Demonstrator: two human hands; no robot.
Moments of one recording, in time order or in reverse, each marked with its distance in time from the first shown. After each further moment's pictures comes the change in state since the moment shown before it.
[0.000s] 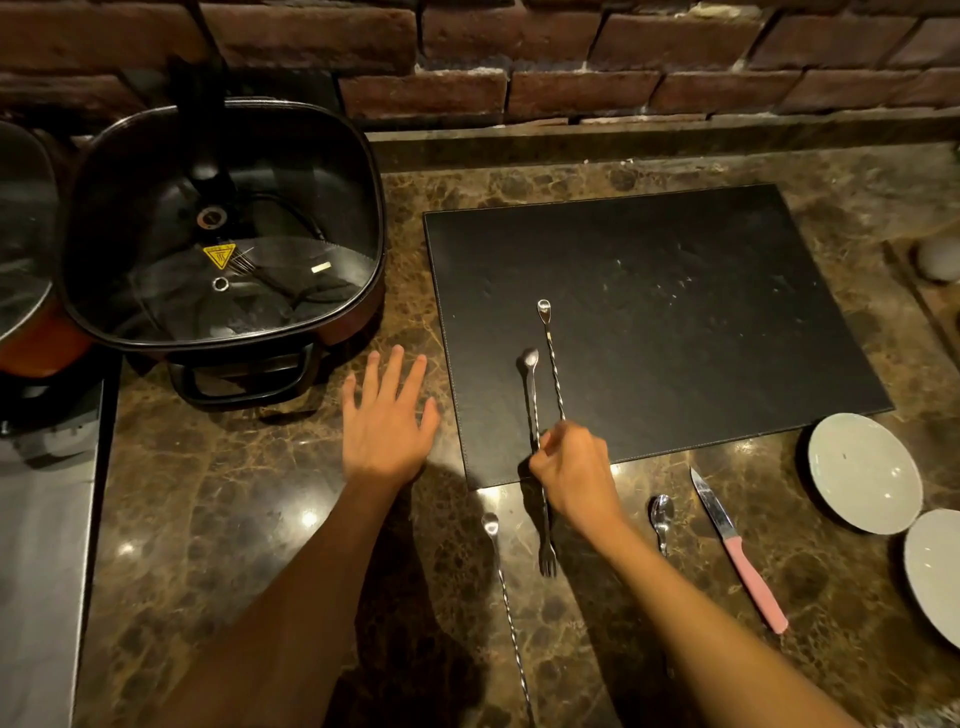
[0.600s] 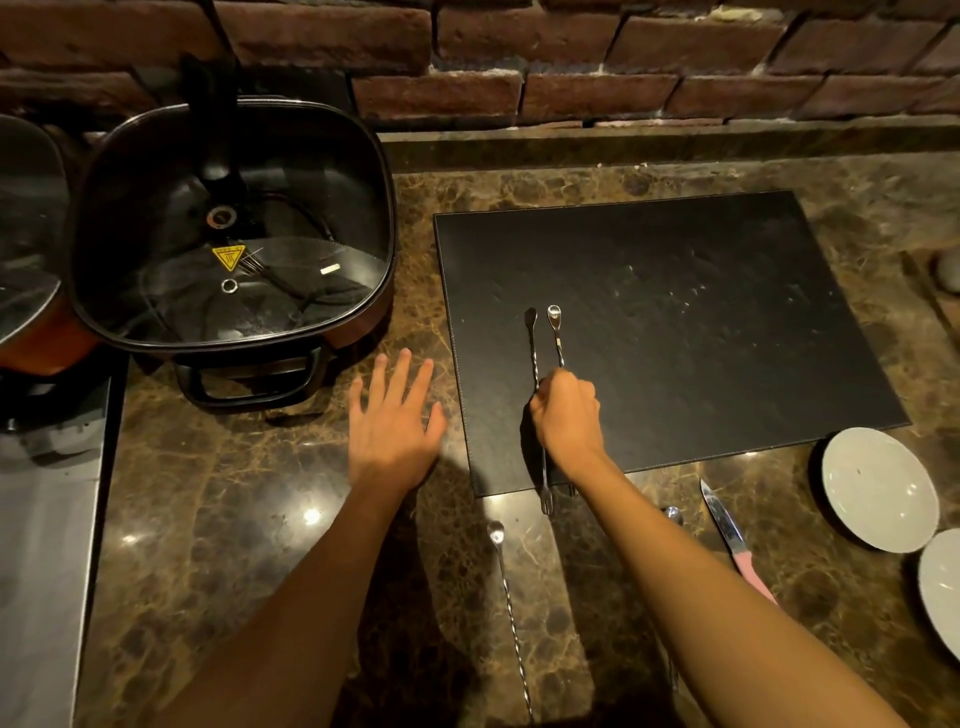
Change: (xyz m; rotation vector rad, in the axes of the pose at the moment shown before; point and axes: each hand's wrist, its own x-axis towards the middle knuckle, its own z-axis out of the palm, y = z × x) left_hand -0.002 0.002 -0.001 -0.027 0.000 -0.022; right_hand 0.059 -0.038 0.003 -0.173 0.119 -0.036
